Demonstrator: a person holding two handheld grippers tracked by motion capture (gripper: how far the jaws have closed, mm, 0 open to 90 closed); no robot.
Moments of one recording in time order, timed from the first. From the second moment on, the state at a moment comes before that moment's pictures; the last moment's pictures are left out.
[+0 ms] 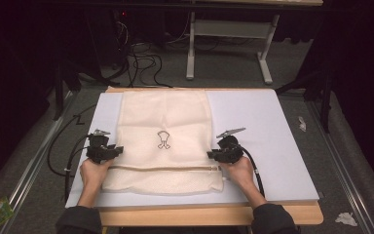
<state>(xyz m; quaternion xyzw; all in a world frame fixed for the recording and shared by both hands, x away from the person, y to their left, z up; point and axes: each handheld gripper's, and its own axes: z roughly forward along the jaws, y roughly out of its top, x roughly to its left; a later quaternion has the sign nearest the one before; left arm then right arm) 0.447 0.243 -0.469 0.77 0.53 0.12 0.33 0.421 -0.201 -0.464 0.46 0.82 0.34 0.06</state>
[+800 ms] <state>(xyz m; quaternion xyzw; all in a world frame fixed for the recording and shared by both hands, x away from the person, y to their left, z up) 0.450 0.201 -0.451 0.79 0.48 0.13 0.37 0.410 -0.247 -0.447 0.47 0.80 0.37 0.10</state>
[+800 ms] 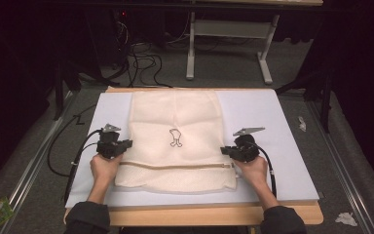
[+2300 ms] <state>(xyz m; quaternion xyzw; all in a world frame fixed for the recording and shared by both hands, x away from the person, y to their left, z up) 0.459 0.136 -0.451 0.80 0.44 0.13 0.39 0.396 -0.315 -0.447 0.52 0.77 0.36 0.12</state>
